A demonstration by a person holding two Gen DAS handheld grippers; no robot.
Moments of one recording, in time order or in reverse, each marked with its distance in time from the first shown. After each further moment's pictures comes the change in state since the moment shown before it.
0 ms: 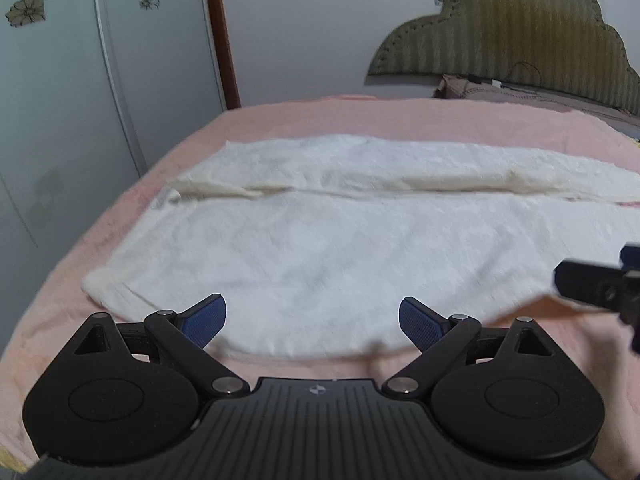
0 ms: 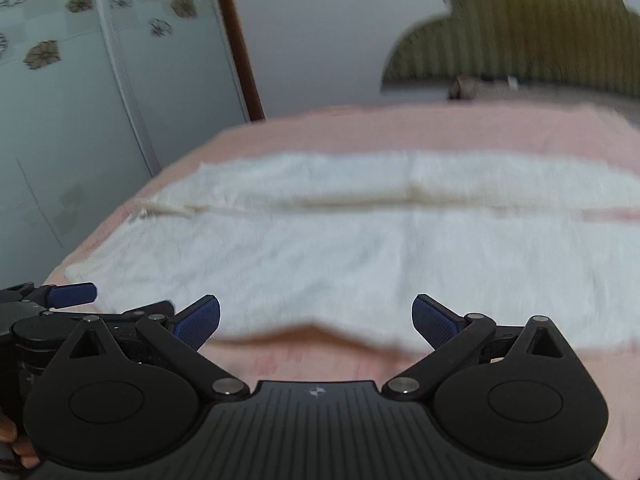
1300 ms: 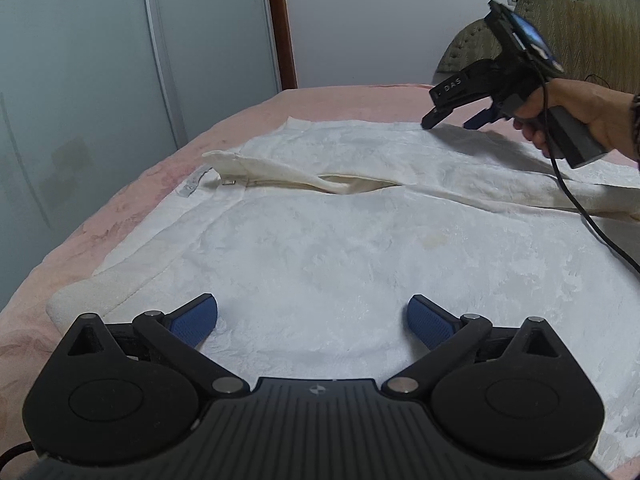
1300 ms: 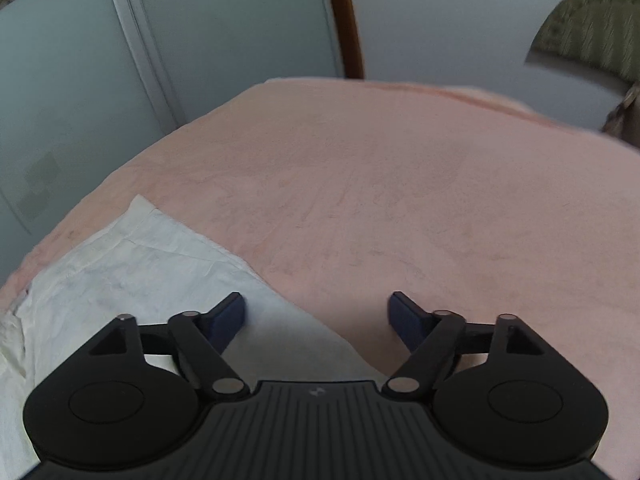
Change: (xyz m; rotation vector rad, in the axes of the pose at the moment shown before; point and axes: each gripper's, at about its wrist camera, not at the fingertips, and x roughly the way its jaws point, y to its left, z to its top) left arm 0.117 0.045 0.000 -0.095 0.022 0.127; right arm 0.435 -0.012 0.202 -0.183 0.314 0.320
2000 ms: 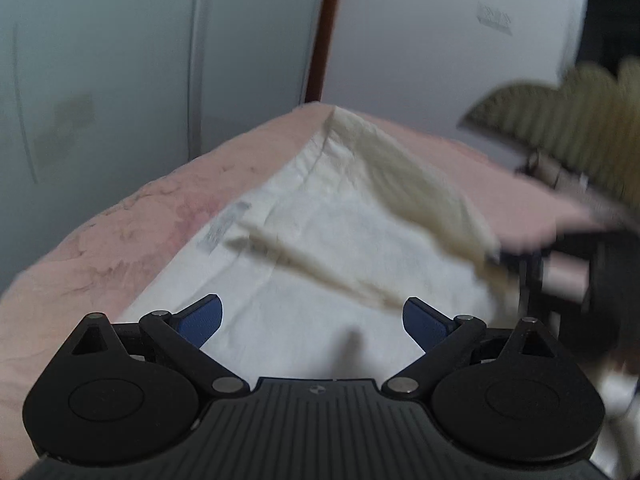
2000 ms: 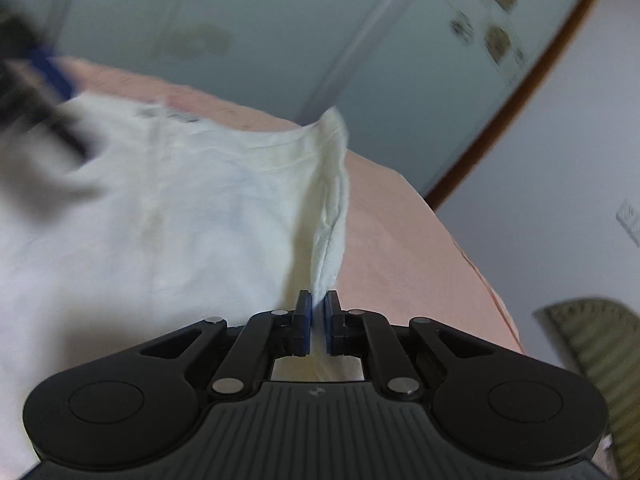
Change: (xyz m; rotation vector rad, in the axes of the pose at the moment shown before) left arm 0.032 0.069 0.086 -0.337 0.033 -0.114; right arm -0.094 0.149 -0.136 -0.923 -0.215 -0.169
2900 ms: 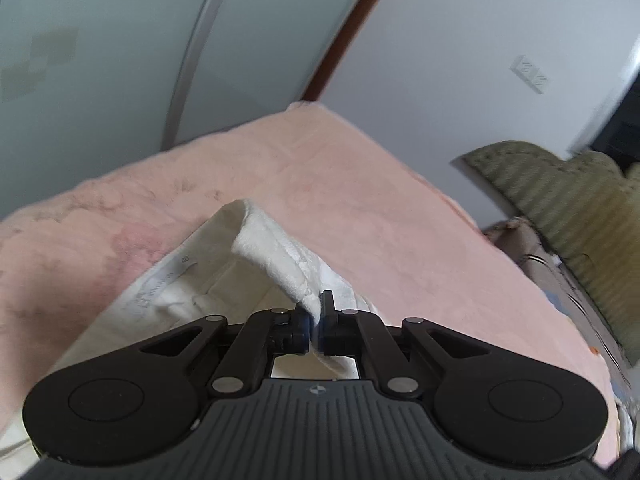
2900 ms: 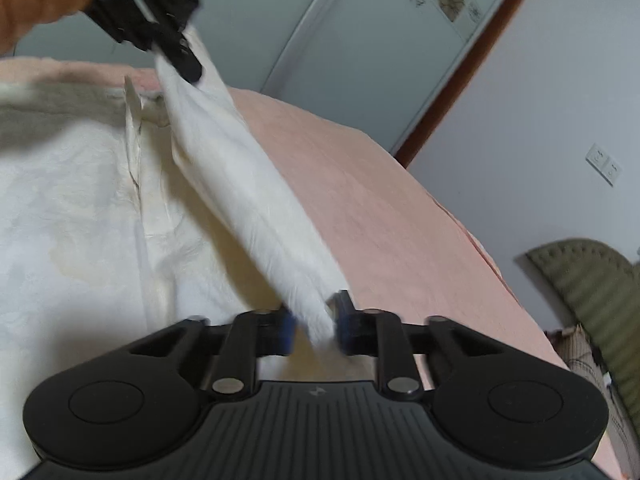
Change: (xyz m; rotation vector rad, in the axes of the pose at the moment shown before) left arm 0.051 -0.007 0.068 -0.212 0.063 -0.120; right arm -0.016 -0.005 -0.018 0.163 0.075 -0.084
